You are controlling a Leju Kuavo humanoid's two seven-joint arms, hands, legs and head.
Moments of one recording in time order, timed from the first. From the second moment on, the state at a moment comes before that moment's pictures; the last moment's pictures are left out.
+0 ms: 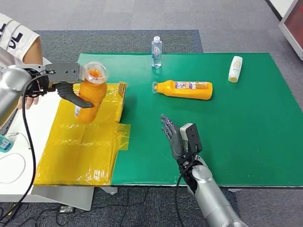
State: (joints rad) left arm -1.16 0.47 -0.89 -0.92 0.10 -0.88 -0.28; right arm -0.39 0.20 0.33 -0.92 0.00 0.22 -0.39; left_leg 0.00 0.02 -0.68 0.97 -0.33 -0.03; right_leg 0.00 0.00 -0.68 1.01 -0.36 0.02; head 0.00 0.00
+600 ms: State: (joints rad) left arm -1.19 0.50 -1.10 -0.79 0.10 -0.83 -0.24; right arm -0.41 0.20 0.38 -0.89 -0.01 0.20 -0.38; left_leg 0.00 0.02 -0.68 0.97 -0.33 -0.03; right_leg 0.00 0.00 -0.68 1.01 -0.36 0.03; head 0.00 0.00
